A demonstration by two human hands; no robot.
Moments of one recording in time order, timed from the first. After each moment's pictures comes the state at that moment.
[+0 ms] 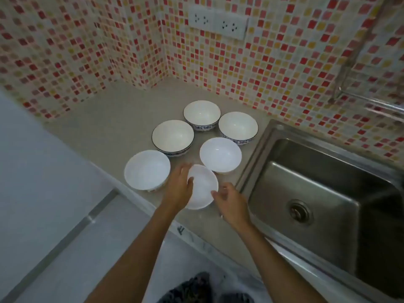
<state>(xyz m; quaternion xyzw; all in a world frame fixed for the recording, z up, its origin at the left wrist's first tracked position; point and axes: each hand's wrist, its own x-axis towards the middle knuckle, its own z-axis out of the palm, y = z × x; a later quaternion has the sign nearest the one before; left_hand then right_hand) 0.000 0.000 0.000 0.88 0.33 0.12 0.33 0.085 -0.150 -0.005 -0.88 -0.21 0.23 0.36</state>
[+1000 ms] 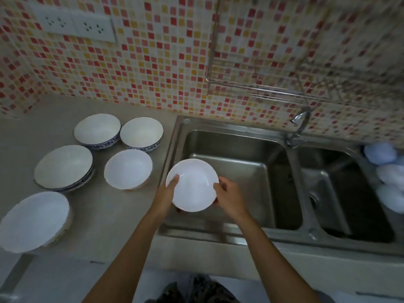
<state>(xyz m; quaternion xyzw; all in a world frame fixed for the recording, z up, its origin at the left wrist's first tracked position) 0.117 -0.136 0.038 0.60 0.31 -0.06 0.74 0.167 -0.311 0.041 -0.85 0.00 0.17 0.49</state>
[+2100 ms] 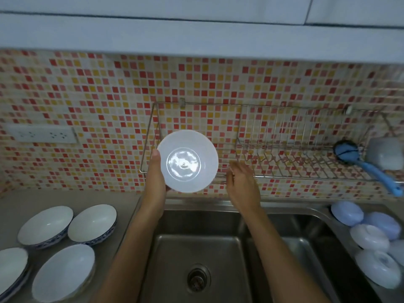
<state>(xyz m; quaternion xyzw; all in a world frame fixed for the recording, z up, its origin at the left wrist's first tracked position) 0.297 -0.248 0.231 0.58 0.11 0.20 0.78 0.372 -0.444 0.180 -0.91 -0.15 -0.26 0.29</state>
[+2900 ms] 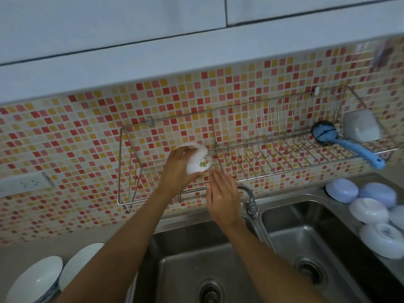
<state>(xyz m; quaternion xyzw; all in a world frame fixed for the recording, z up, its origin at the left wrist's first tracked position) 0.422 -0.286 0.232 0.94 -0.16 0.25 0.20 0.401 -0.428 0.131 -0.82 -0.15 -0.50 0.24</state>
